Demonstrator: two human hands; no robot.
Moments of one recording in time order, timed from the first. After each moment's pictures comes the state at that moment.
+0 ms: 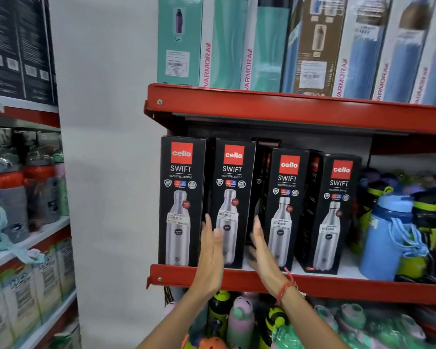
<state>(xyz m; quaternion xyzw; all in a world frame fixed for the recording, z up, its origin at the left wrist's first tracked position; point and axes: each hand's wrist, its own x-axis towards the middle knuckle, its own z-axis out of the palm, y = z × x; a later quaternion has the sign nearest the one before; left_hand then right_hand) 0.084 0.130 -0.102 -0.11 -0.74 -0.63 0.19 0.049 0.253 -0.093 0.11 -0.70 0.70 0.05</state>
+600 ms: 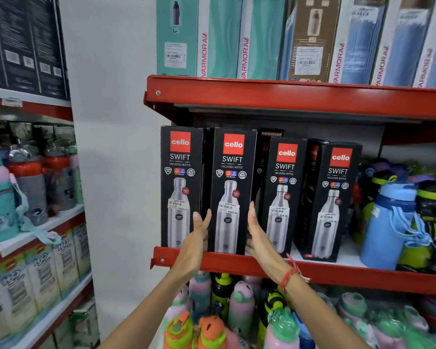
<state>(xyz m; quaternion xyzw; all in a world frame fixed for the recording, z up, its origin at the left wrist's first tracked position) 0.099 0.108 -0.096 -0.06 -0.74 -0.65 0.12 0.070 0.266 -0.081 0.17 -0.75 0.64 -0.01</state>
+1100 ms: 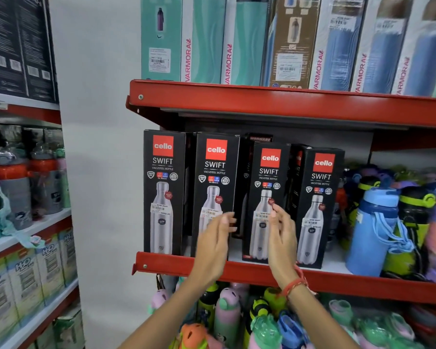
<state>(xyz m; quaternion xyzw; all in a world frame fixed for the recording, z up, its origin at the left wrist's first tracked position) 0.103 0.186 -0.081 -0.13 -0.75 -0.57 0.30 0.069 0.323 -0.076 0.08 -0.70 0.64 0.32</state>
